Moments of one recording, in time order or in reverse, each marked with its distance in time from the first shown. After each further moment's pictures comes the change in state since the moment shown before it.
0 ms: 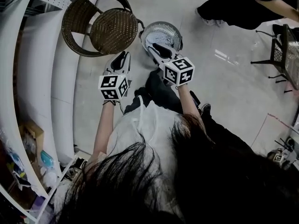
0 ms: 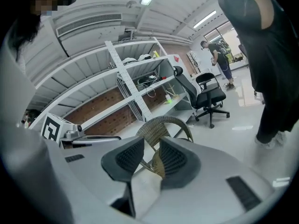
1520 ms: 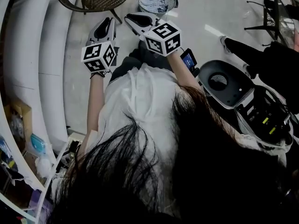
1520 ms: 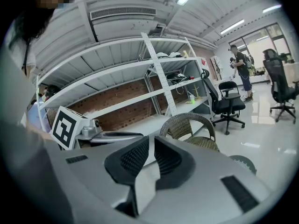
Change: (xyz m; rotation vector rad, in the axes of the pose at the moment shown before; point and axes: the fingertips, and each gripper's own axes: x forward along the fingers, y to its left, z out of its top) left arm -0.178 0.022 -0.060 -0.019 -0.140 -0.004; right arm -0.033 0.223 -0.089 -0.224 0.030 0.115
